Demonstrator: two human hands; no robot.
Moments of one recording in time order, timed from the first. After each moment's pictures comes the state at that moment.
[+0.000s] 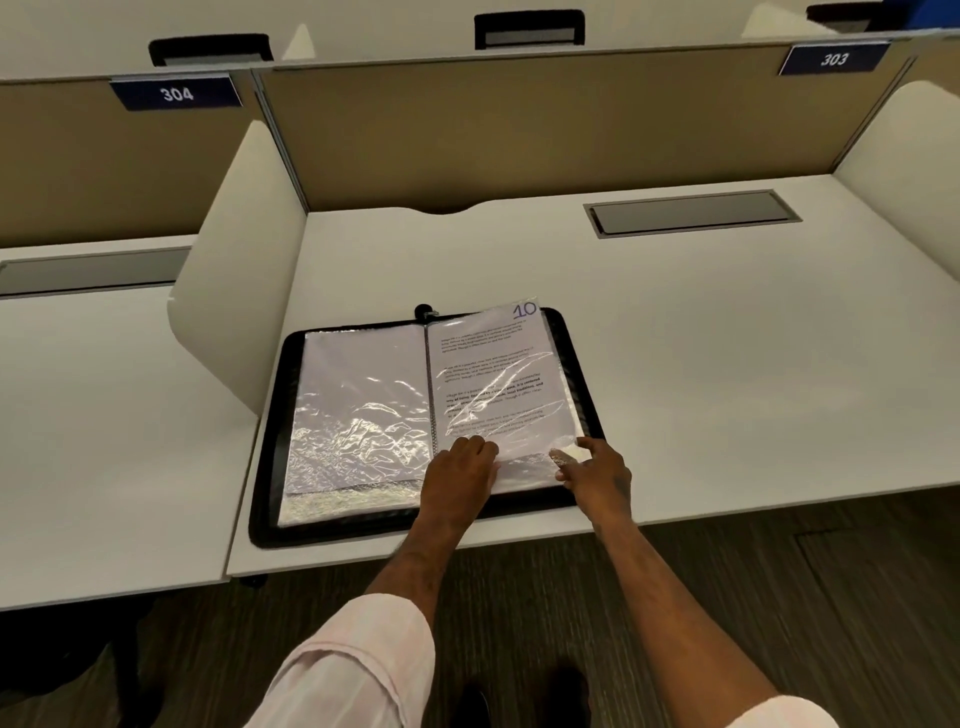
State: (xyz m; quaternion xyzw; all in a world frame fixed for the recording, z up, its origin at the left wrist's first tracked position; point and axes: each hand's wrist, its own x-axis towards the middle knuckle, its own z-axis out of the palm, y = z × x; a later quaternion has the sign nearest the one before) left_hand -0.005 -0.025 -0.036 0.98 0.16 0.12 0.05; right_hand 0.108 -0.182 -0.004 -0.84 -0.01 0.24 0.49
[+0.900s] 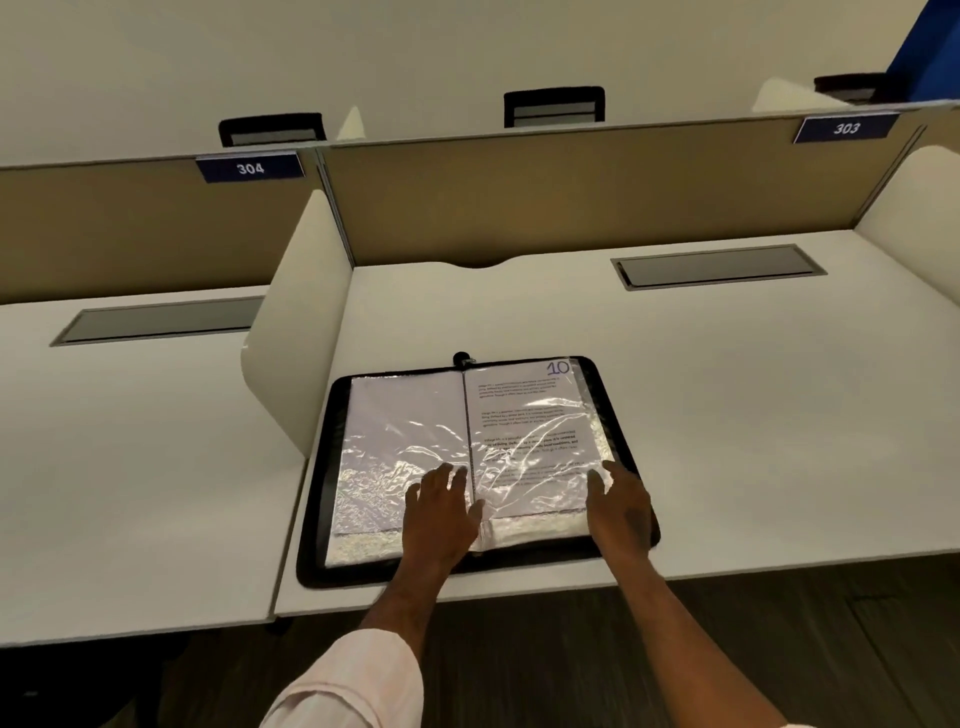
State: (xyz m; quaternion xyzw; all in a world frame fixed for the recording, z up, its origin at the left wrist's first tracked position) left_hand -0.053 0.030 -0.022 0.95 0.31 0.05 0.08; right_hand 0.087 -0.149 0.019 -0.90 -0.06 0.10 0.41
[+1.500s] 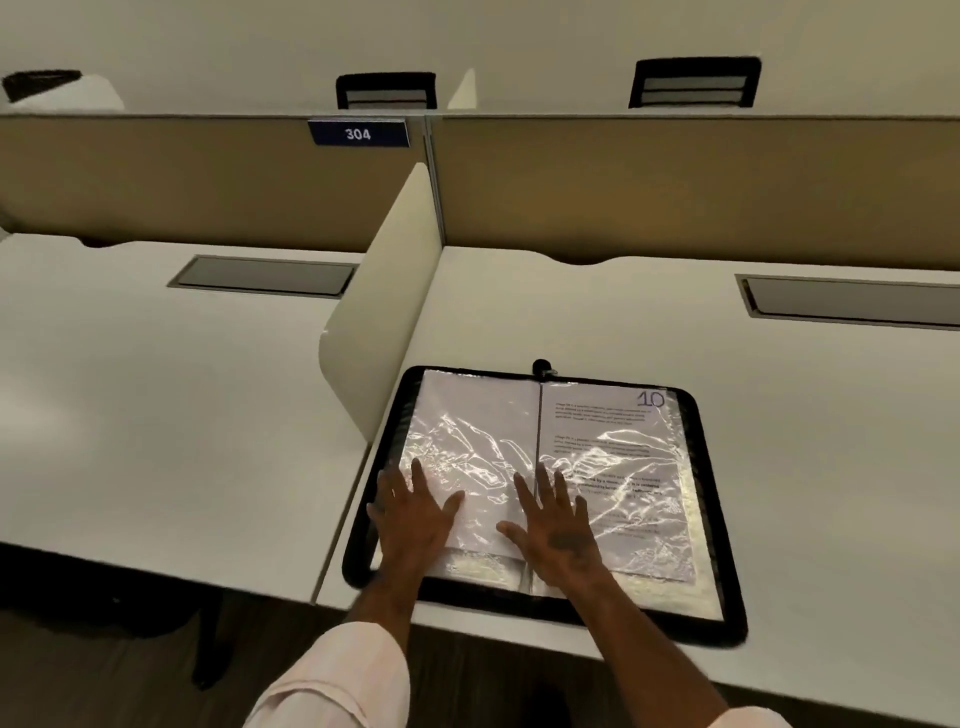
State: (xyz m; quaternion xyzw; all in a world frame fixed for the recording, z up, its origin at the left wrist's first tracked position) left_hand -0.085 0.114 -0.020 0.80 0.57 -0.06 0.18; right_hand 0.065 -0.018 -0.033 -0.84 -0.50 0.21 0.02
